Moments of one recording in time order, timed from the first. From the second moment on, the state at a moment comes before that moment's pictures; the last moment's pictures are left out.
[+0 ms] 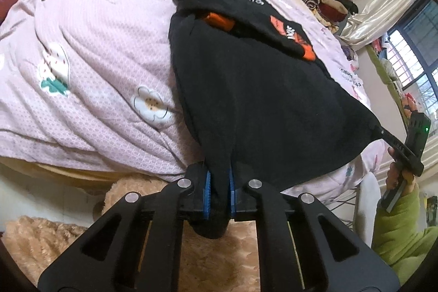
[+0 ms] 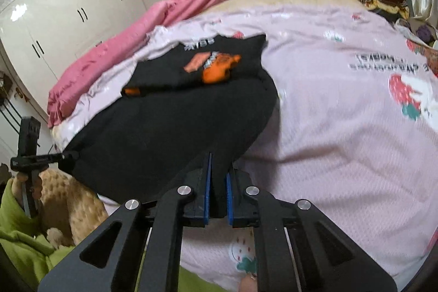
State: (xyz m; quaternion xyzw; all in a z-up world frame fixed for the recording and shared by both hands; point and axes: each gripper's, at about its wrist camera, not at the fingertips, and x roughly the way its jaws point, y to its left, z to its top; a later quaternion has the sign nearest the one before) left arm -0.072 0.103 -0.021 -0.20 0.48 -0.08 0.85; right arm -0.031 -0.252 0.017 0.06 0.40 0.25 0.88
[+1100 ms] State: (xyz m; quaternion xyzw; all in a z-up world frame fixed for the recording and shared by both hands) left arm -0.012 0.125 0.074 -0.20 0.37 -0.05 0.91; right arm 0.024 -0.261 0.085 0.14 0.28 0.18 0.93
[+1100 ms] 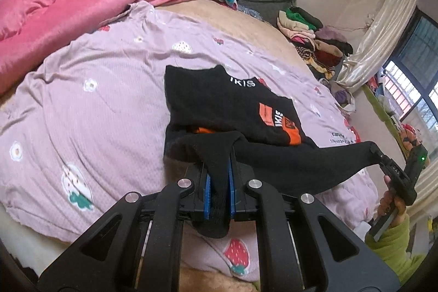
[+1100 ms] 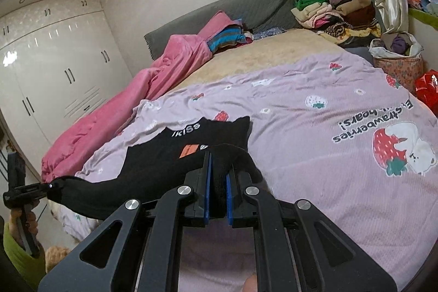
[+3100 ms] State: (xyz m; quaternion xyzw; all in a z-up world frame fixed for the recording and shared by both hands) left arm 0.124 0.160 0.038 -0.16 0.39 0.01 0.91; right arm 0.171 -0.204 0.061 0.07 0.30 0.11 0.95
